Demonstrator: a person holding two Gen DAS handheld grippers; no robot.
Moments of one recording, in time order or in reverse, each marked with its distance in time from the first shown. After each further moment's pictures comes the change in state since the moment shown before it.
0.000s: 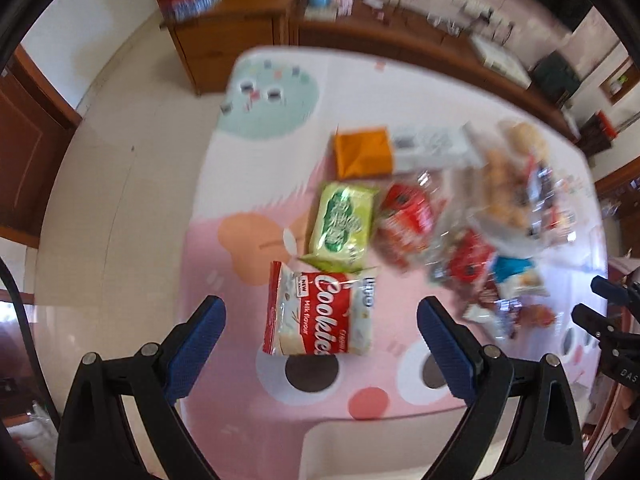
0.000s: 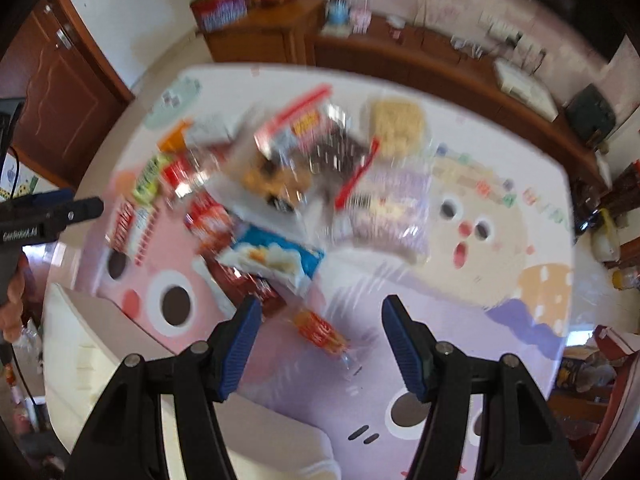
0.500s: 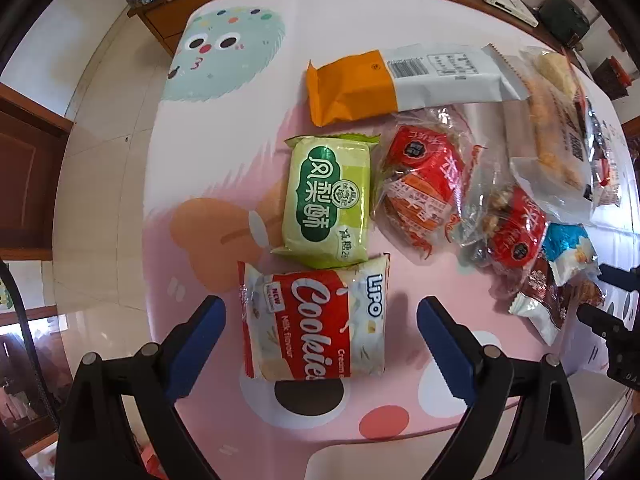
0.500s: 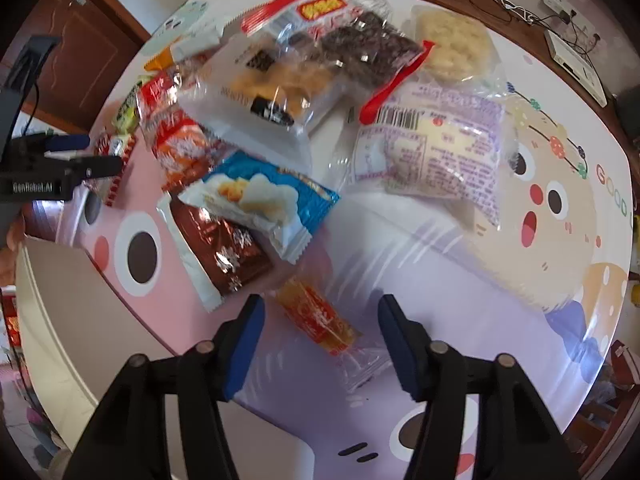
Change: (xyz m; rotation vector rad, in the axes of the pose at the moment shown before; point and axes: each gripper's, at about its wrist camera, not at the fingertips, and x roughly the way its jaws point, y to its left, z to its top) left arm 0.060 -0.036 0.015 0.100 0.154 0.069; right arm 0.059 0.003 -0.008 -0.103 0.162 0.067
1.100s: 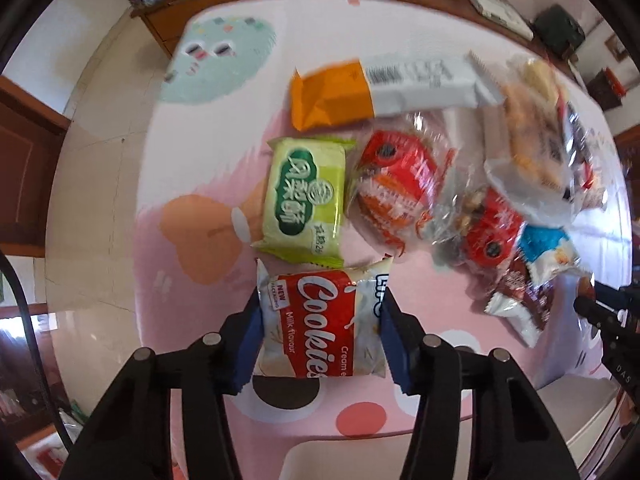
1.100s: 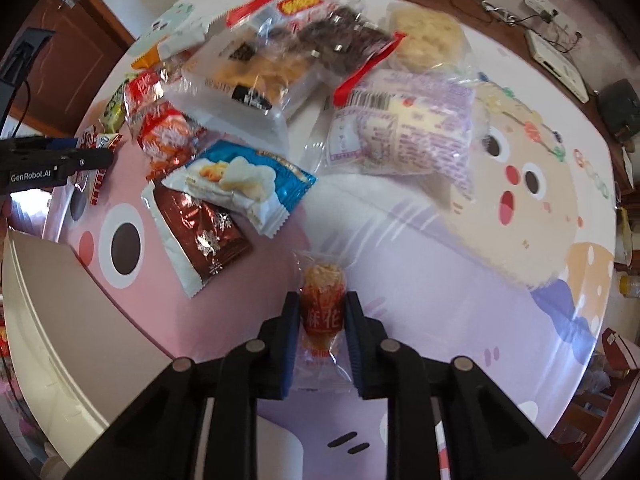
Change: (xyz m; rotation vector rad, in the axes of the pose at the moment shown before) left arm -0.028 -0.032 -0.014 -0.029 -0.078 -0.036; right arm -0.015 -0.010 -0.017 0.049 -0.060 -0.067
